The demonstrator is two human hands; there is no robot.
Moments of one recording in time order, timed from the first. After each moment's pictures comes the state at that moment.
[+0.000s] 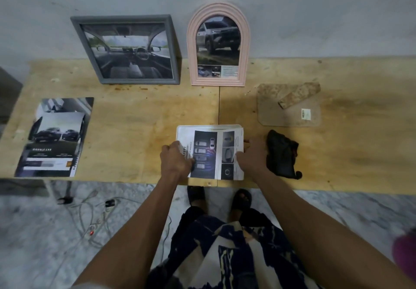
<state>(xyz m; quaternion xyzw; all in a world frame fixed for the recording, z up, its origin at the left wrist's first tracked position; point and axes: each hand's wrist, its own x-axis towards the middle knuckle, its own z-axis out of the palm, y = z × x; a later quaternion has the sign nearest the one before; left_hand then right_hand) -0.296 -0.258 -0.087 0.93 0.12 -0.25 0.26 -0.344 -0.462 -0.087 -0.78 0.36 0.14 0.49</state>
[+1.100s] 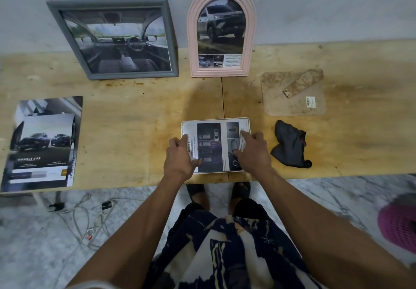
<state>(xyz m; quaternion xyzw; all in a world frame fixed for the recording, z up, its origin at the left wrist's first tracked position) -0.280 -0.225 -0.111 0.93 -0.03 -0.29 0.23 -0.338 -0.435 -0.108 -0.90 0.29 0.19 0.28</state>
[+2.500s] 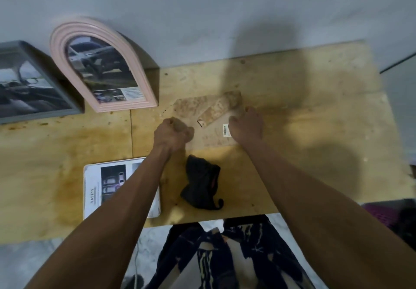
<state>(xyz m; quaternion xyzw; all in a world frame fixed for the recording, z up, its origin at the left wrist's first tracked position) -0.199 -0.544 -0.091 0.89 0.11 -0.32 0.31 -0.258 -0.738 -0.121 -0.81 0.43 0.13 0.37</state>
